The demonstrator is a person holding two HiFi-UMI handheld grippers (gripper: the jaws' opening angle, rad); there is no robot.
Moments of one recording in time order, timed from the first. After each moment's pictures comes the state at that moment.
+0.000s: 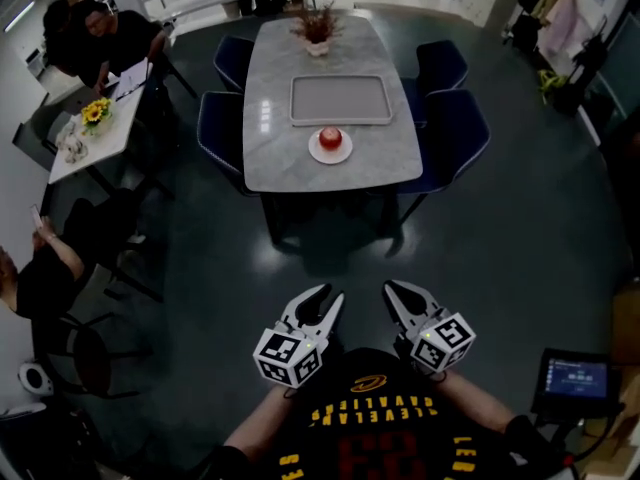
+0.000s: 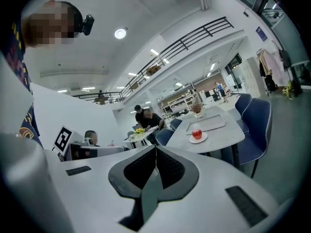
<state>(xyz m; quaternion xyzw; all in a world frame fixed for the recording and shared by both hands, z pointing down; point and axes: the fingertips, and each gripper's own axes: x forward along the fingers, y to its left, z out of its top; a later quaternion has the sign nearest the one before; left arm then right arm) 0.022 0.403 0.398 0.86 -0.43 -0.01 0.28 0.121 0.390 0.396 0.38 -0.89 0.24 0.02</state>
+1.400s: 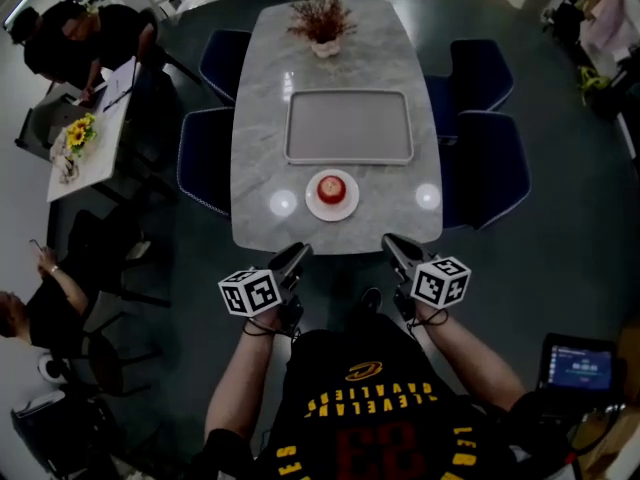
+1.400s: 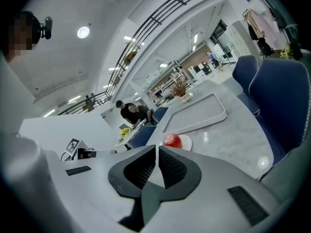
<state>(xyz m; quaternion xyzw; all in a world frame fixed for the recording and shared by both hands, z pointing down) -0.037 0.067 0.526 0.76 -0.45 -0.02 0.46 0.142 0.034 0.531 0.35 -0.85 0.38 0.04</state>
